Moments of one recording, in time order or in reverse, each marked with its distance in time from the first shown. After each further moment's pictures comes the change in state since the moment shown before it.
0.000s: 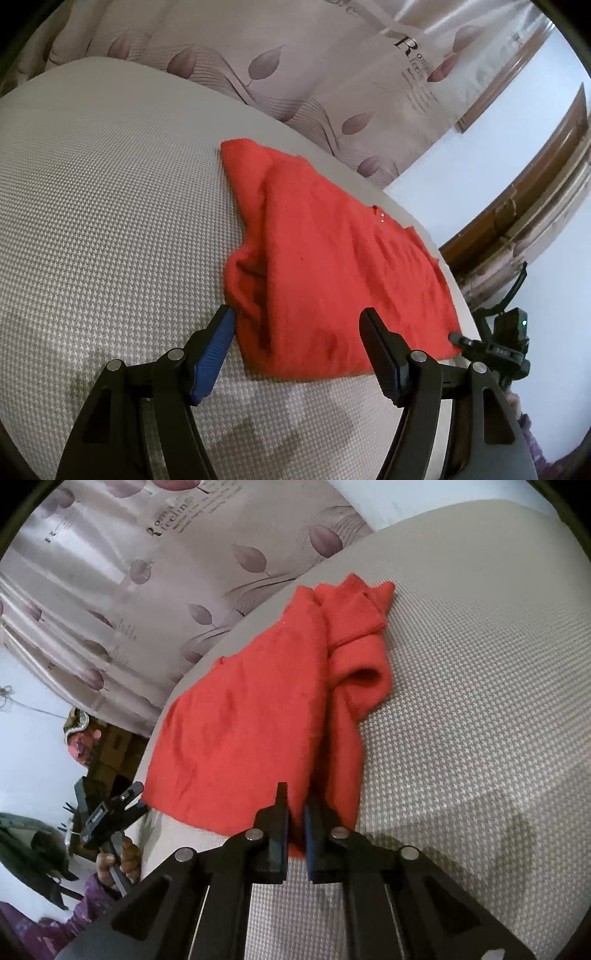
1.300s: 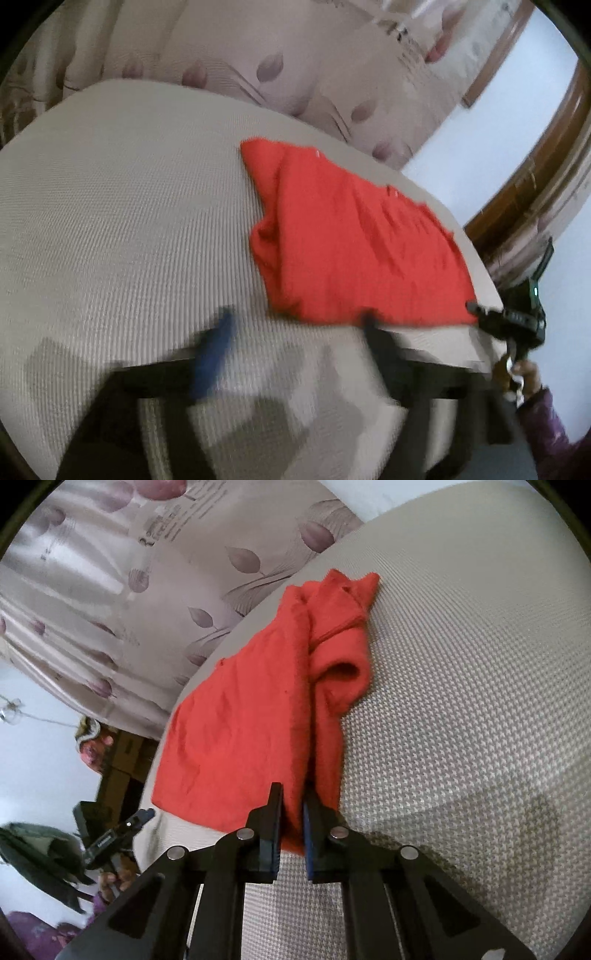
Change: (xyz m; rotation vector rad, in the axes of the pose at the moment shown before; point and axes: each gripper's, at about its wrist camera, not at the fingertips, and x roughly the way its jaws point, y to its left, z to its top) left arm -0.035 -0.024 -0.011 0.069 -0.003 0.151; right arm -0.001 -0.023 0.004 0.064 0.018 0.070
